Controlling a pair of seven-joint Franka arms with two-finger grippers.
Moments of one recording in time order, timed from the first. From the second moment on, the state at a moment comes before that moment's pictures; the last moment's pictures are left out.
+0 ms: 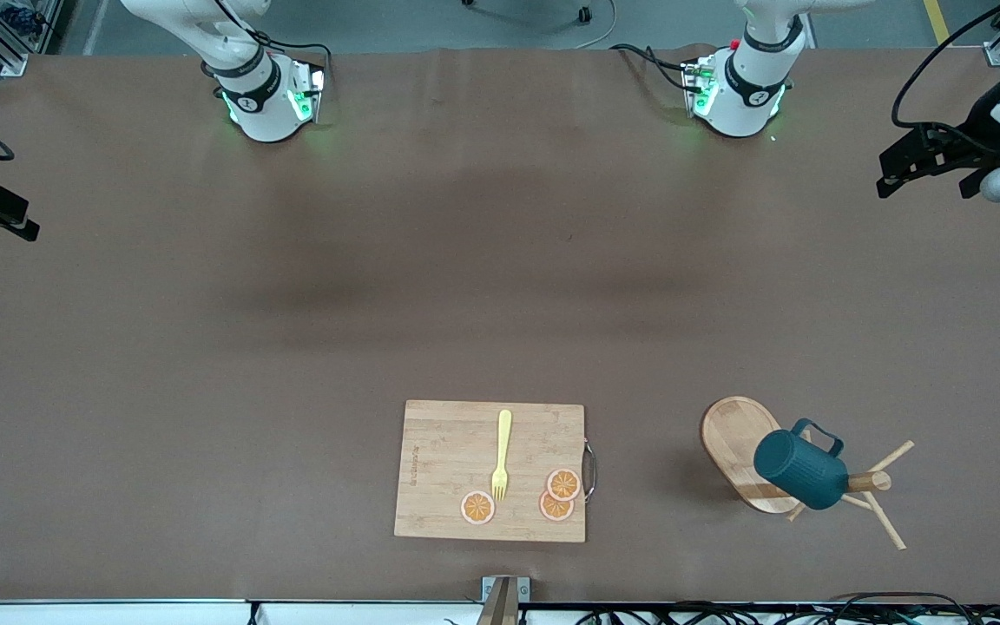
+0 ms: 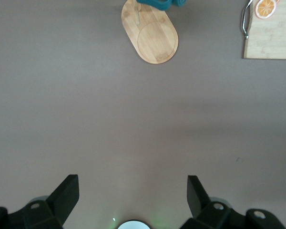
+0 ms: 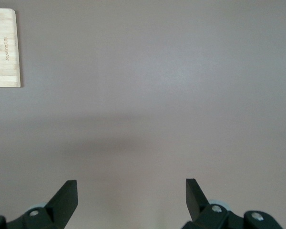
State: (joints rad) left arm 0.00 -0.07 -0.09 -1.56 -0.01 1.46 -0.08; right arm 0.00 0.02 -0.10 -1.49 0.00 1.51 -0.08
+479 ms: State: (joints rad) left arm -0.01 -0.13 -0.09 -1.63 -0.01 1.46 -0.07; right arm 0.00 0.02 -0.10 -1.49 0.00 1.49 -0.08
